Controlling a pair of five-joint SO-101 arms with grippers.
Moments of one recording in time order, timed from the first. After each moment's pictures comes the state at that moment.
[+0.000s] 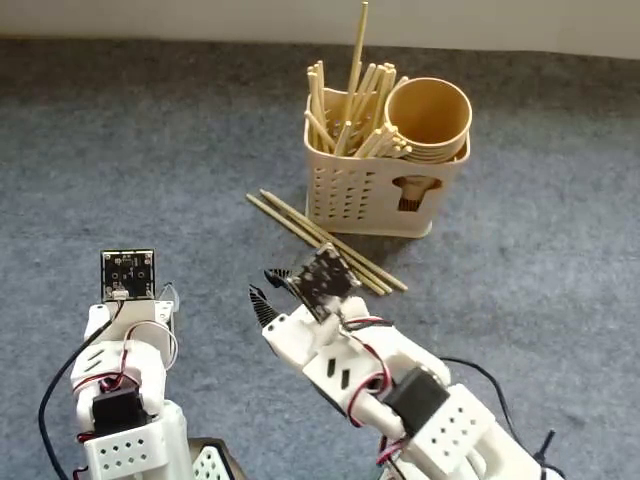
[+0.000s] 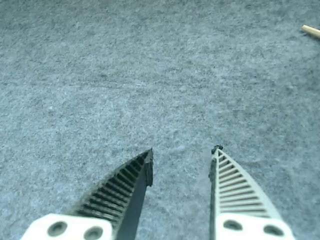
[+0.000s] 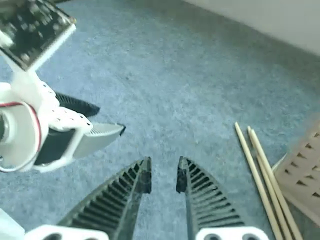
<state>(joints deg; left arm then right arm) -21.5 -104.1 96.0 57.3 -8.6 -51.0 -67.1 68.5 32.6 2.2</state>
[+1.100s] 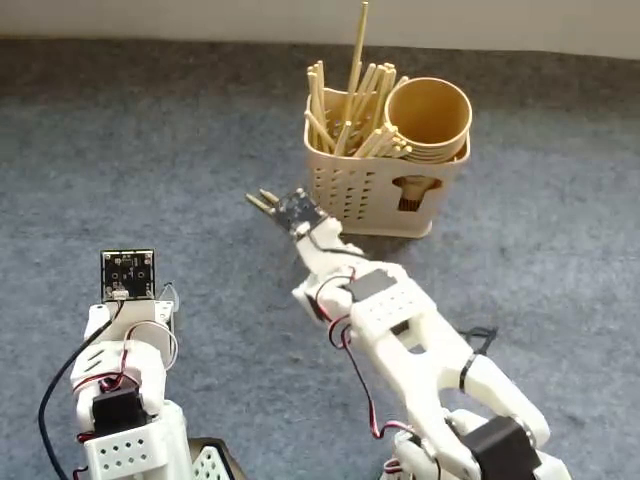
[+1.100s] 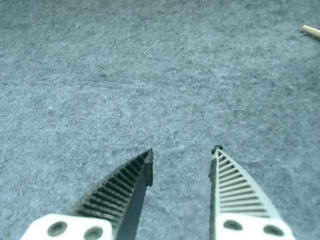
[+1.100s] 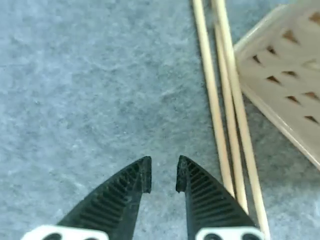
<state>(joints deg) -21.5 -104.1 96.0 57.3 -8.6 -33.4 -19.4 49.5 37.7 15.3</state>
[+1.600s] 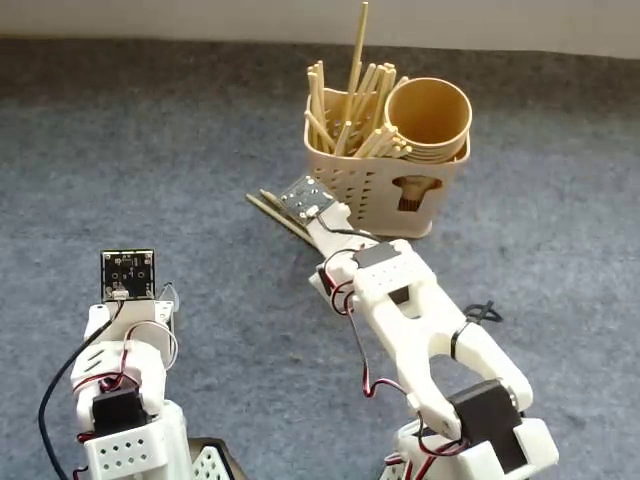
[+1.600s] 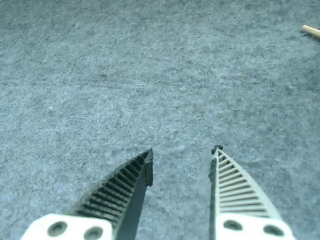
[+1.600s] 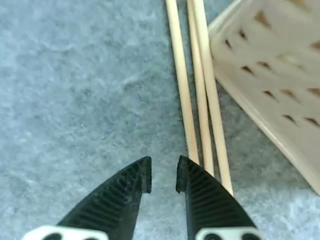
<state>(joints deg) -21.5 -104.1 96.0 57.3 -8.6 -28.1 -9.4 43.2 39.1 23.4</state>
